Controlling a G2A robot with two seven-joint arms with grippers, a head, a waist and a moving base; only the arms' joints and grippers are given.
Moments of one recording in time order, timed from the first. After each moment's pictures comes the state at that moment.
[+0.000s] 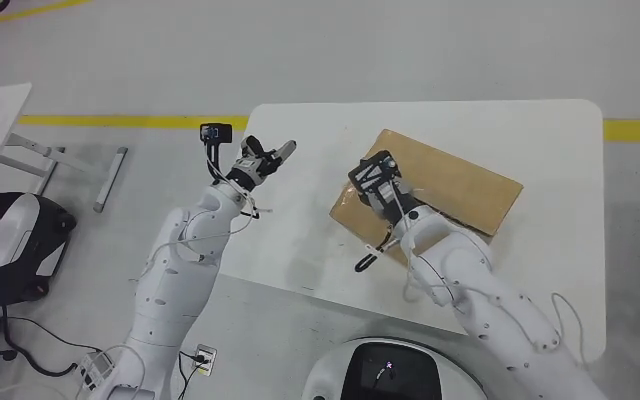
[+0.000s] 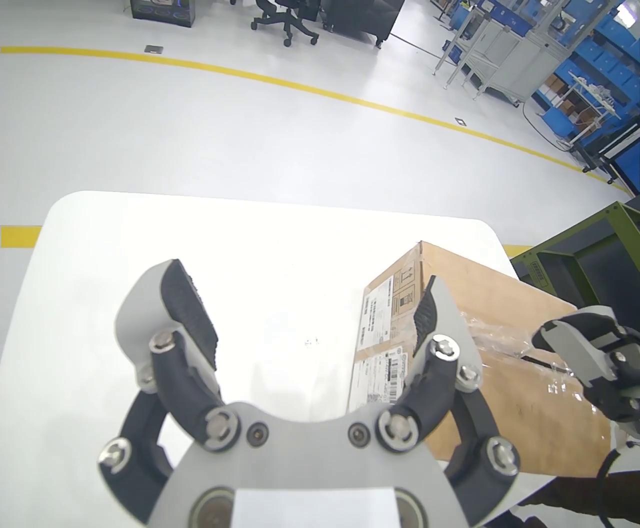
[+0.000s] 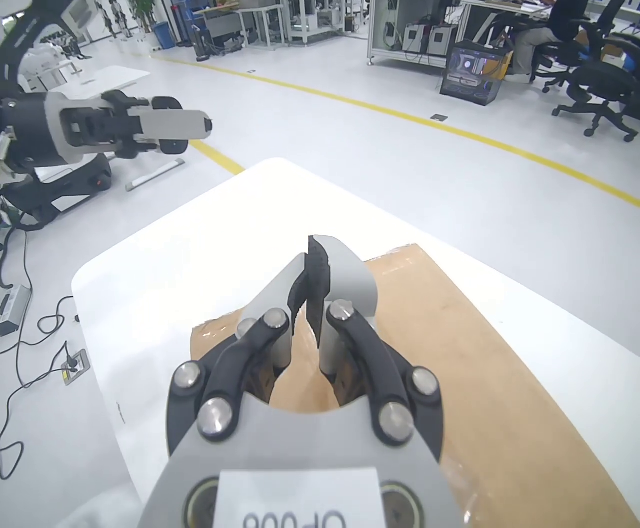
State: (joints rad) left arm 1.23 -1.11 -1.64 -1.68 0.62 -0.16 -0.33; right arm -0.68 -1.36 0.65 -1.57 -1.18 0.08 0.42
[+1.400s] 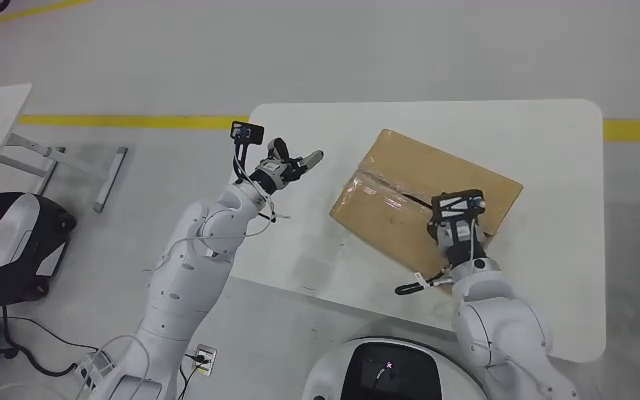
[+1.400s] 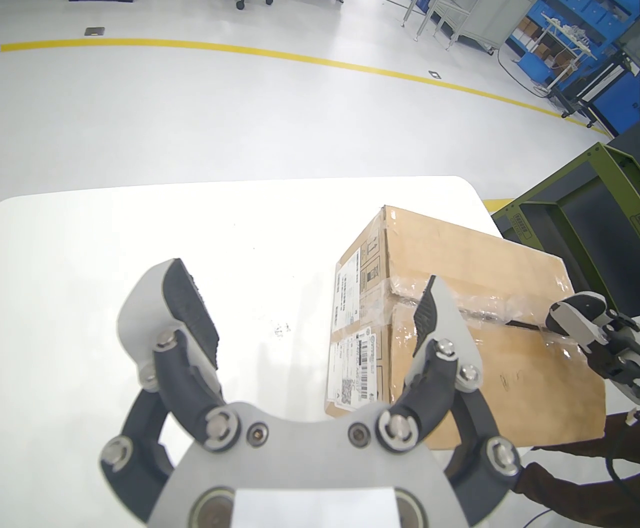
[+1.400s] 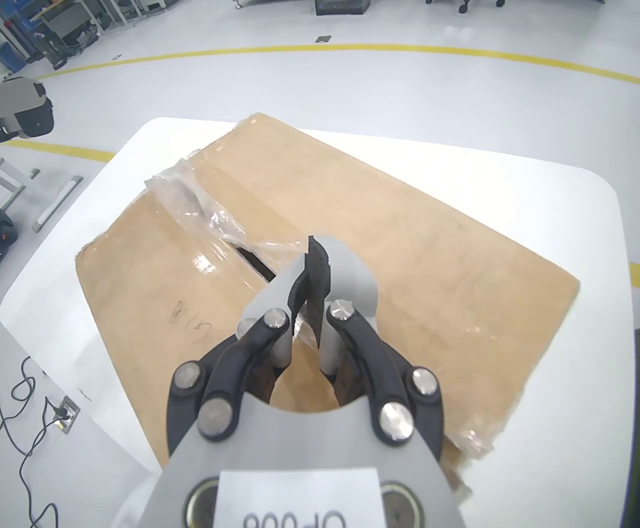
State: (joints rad) left arm 1.17 -1.11 -1.53 -1.67 0.66 -0.21 -0.38; right arm -1.19 -1.32 1.02 -1.96 -1.45 0.23 0.61
